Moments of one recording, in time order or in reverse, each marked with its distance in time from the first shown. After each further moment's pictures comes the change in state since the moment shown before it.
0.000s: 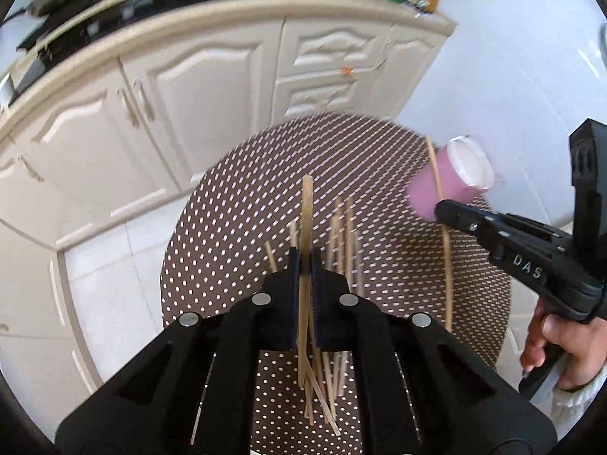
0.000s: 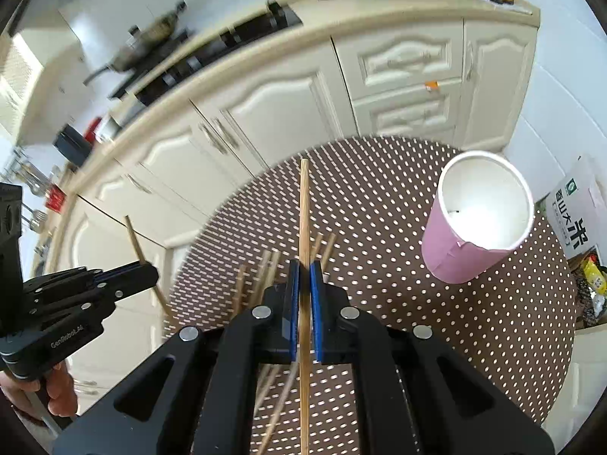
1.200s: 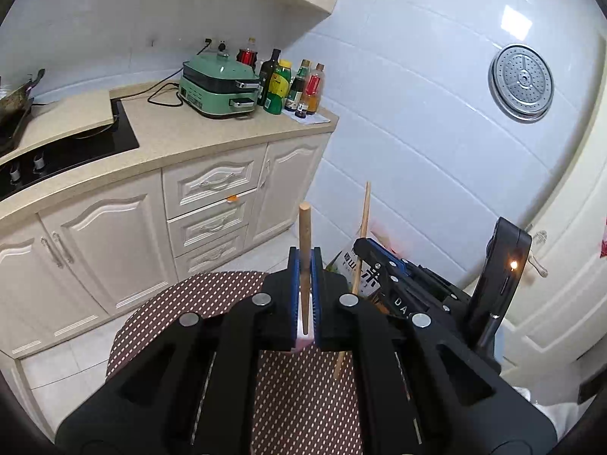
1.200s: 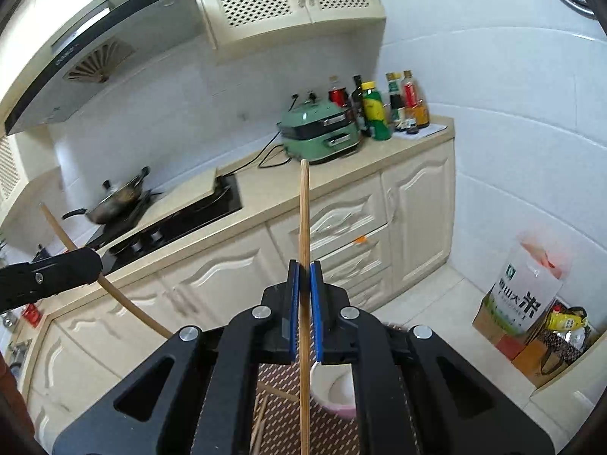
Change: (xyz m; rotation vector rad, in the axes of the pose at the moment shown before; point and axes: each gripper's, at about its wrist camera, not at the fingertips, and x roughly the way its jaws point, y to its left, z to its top) left arm -0.087 -0.131 0.115 0.150 -0.350 -0.301; right arm -0.111 -0.068 0.057 0.089 -0.587 -0.177
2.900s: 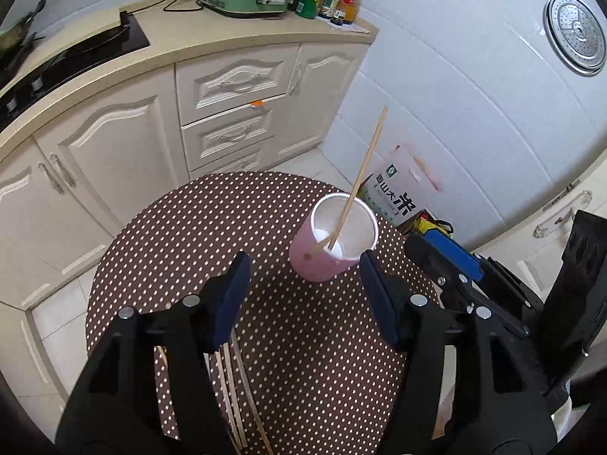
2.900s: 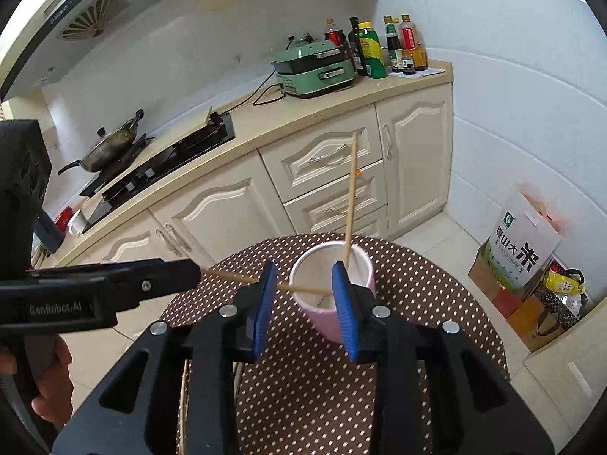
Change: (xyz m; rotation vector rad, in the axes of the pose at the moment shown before) left arm 0.073 0.025 -0.075 -0.061 0.311 0.106; right arm -0.013 -0.008 -0.079 -0.004 0.209 0.008
